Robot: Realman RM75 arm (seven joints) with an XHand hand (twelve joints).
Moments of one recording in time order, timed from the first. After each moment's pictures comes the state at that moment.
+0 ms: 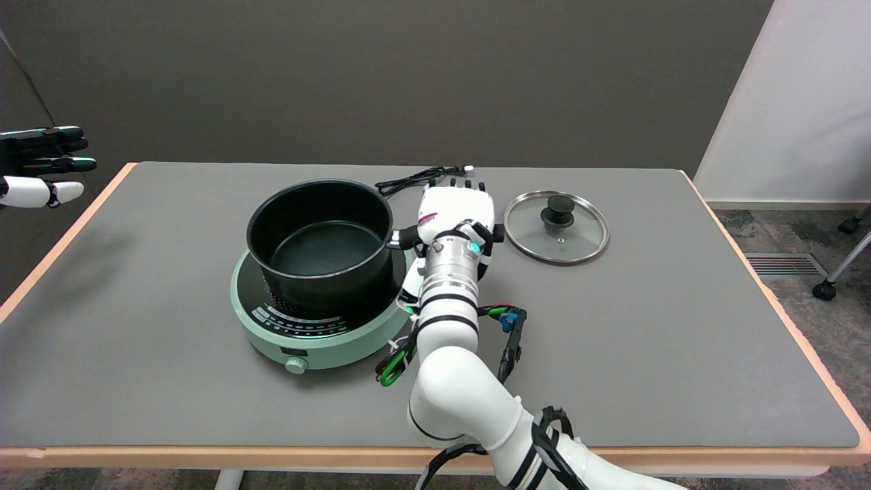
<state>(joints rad) 0.32 -1.73 -2.22 1.38 1.72 1.11 -1.75</state>
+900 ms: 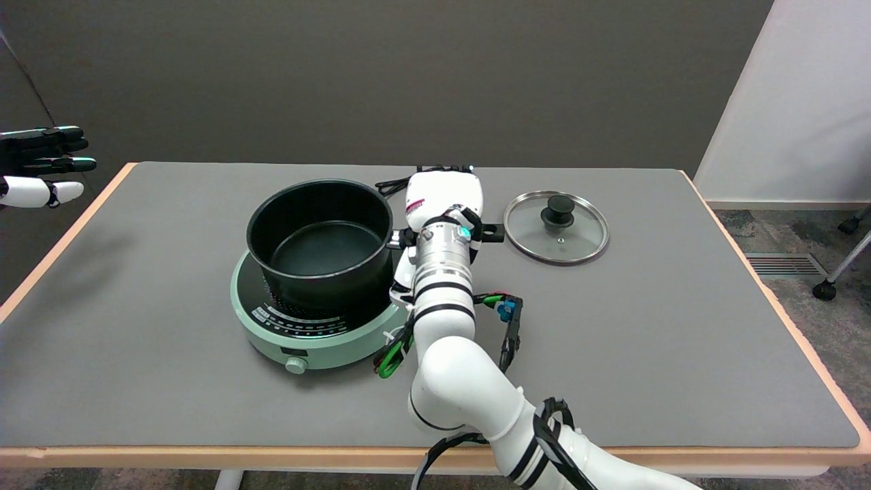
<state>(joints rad) 0.34 -1.73 -2.21 1.40 1.72 1.03 -1.81</state>
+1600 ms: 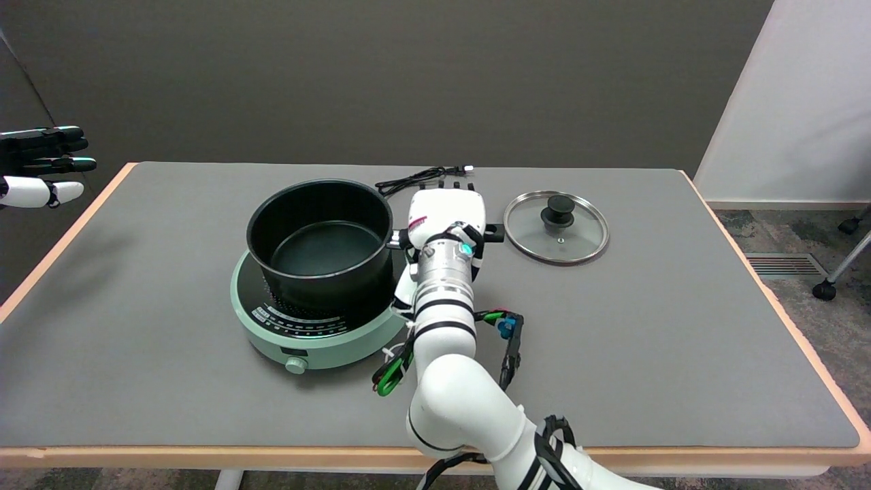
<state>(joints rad) 0.29 -1.74 -2.23 1.43 1.72 1.07 -1.84</state>
